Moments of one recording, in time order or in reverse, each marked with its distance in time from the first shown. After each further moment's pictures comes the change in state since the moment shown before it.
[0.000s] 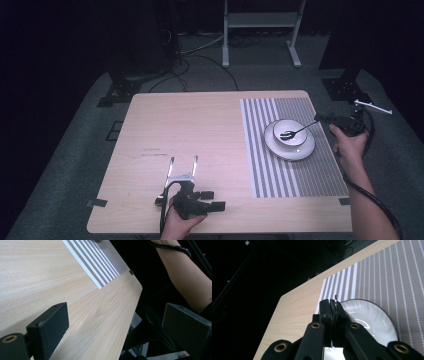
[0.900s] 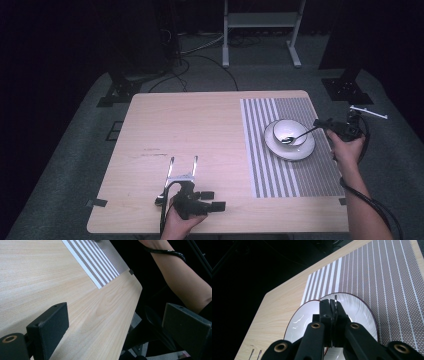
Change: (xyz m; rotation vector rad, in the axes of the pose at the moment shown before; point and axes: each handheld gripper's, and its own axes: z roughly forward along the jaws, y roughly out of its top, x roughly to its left) left arm 0.001 0.000 0.001 0.003 -0.001 0.002; right arm -0.014 -0.013 0.009 0.008 -0.091 -0.028
